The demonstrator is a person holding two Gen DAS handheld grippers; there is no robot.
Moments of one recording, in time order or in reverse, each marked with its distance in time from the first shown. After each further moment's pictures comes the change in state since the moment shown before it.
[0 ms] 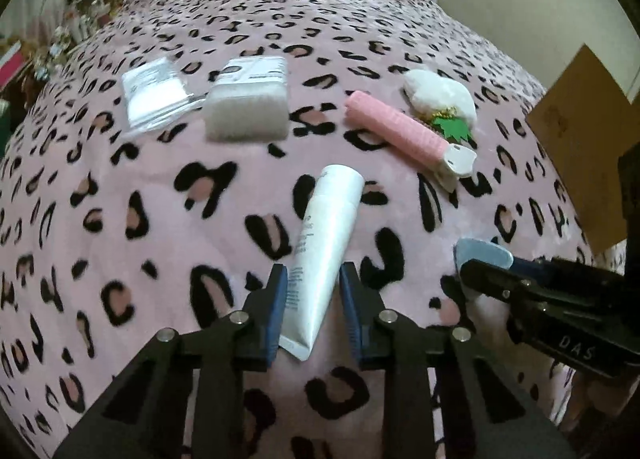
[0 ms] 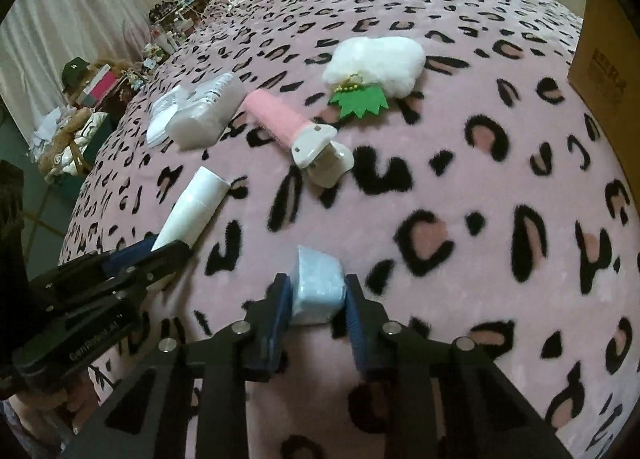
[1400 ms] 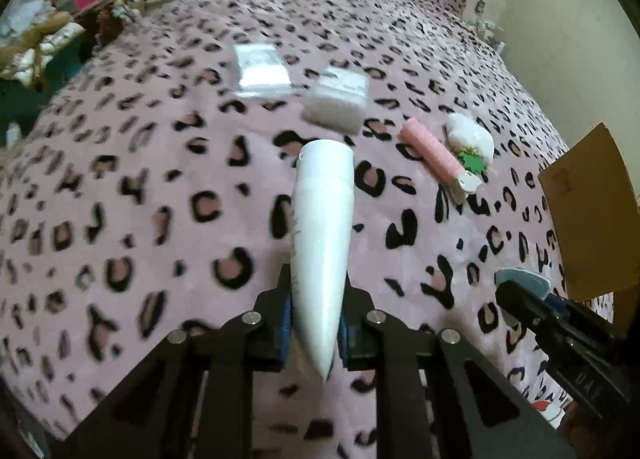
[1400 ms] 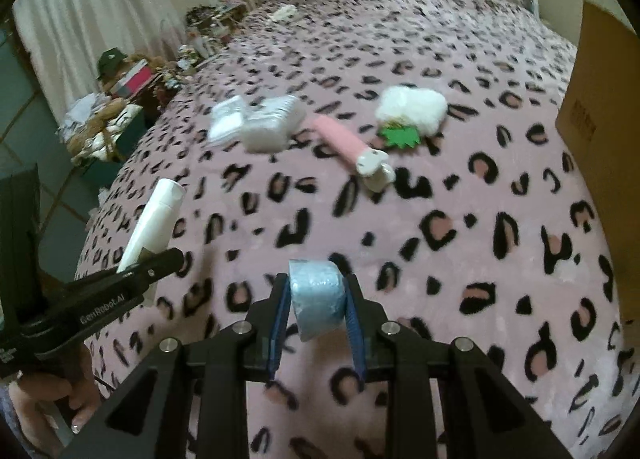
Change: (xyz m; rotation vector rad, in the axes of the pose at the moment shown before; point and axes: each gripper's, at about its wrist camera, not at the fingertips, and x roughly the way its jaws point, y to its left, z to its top) left arm -0.085 0.024 -0.038 -0.267 -0.028 0.102; right arm -0.076 0.034 -0.028 -0.115 -0.076 0.039
